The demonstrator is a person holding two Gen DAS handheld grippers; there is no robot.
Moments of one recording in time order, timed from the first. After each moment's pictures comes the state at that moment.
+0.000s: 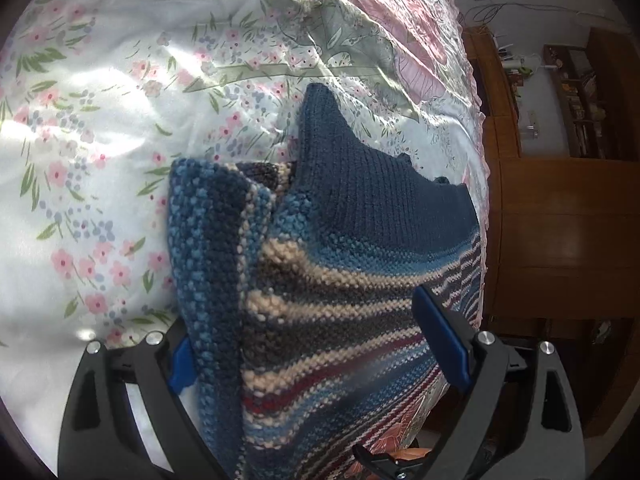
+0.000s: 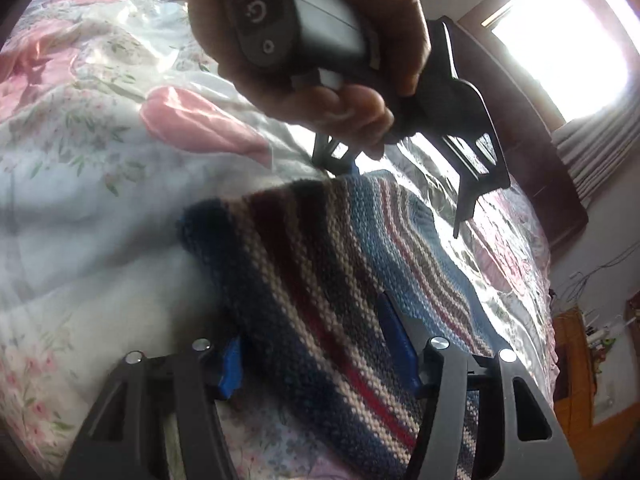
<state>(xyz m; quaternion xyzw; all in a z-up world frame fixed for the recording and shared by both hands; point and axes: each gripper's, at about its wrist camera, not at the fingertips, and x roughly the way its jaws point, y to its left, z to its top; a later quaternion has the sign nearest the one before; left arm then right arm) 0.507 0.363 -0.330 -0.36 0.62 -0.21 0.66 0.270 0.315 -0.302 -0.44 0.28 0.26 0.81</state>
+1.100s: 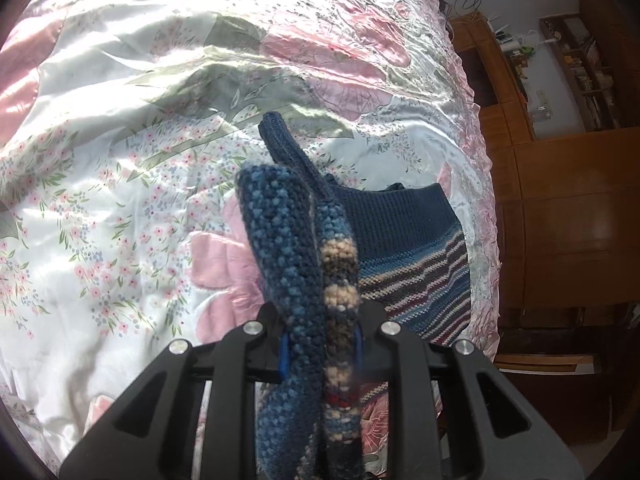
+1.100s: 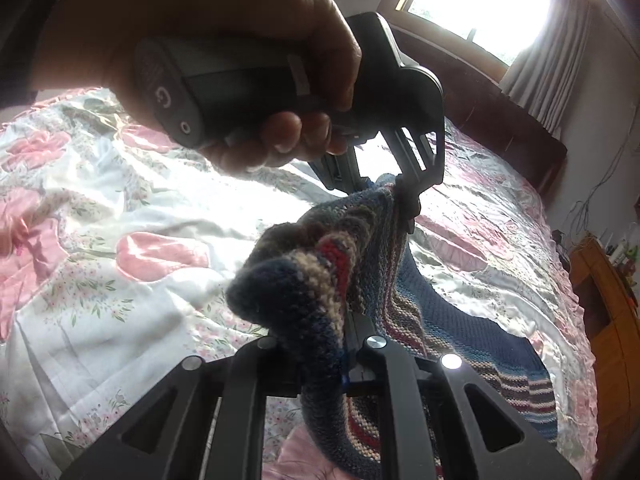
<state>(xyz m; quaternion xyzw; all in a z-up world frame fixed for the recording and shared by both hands) 0.519 0.319 -0.216 -0.28 0.62 -0.18 0.71 0.286 0.269 -0.196 -0.27 0.29 0.24 0.89</state>
